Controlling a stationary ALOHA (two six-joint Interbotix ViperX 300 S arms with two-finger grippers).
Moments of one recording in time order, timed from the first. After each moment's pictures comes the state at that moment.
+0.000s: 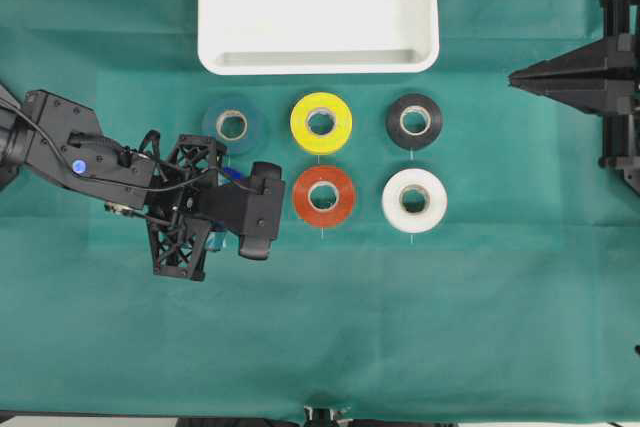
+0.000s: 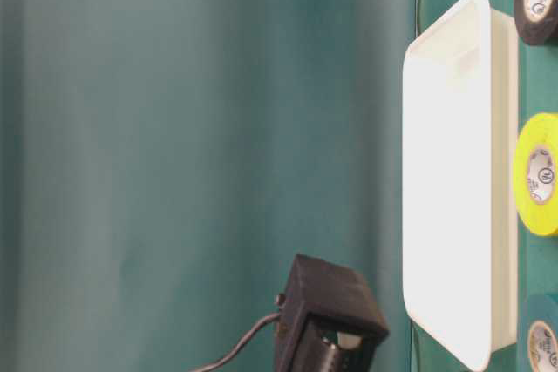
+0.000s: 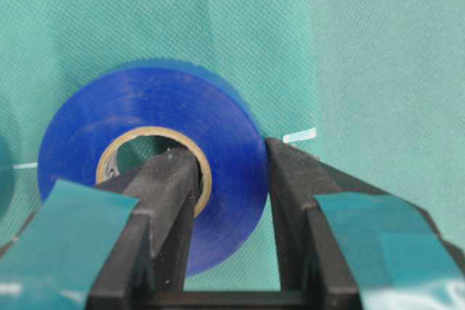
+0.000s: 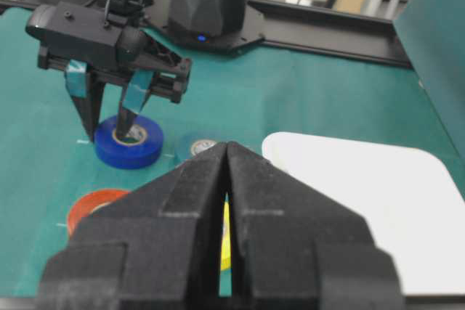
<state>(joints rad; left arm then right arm) -0.25 0.07 0.62 0.00 0.54 -0.11 -0.02 -0.92 1.16 0.00 -0.16 0.00</state>
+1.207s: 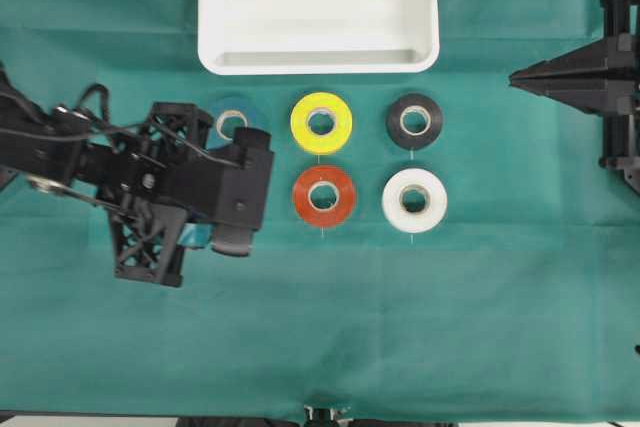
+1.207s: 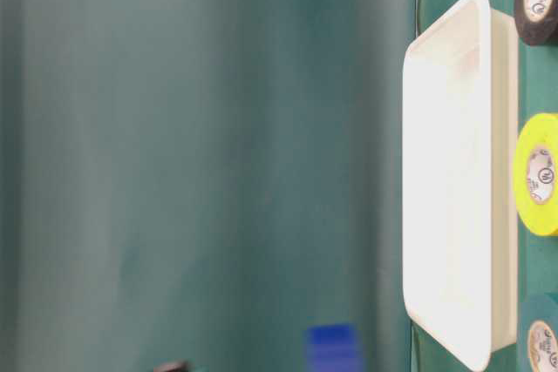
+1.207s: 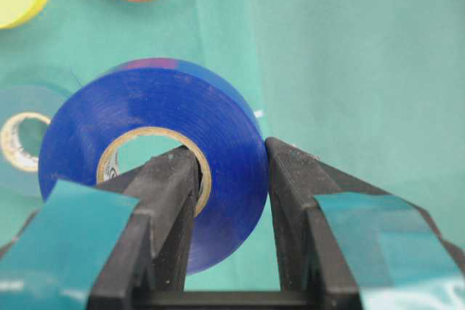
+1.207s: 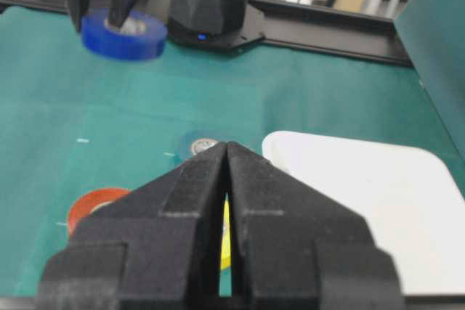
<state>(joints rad) -0.25 -0.19 0.37 0.00 0.94 -0.12 -0.02 -0.92 1.16 0.00 -0.16 0.00</state>
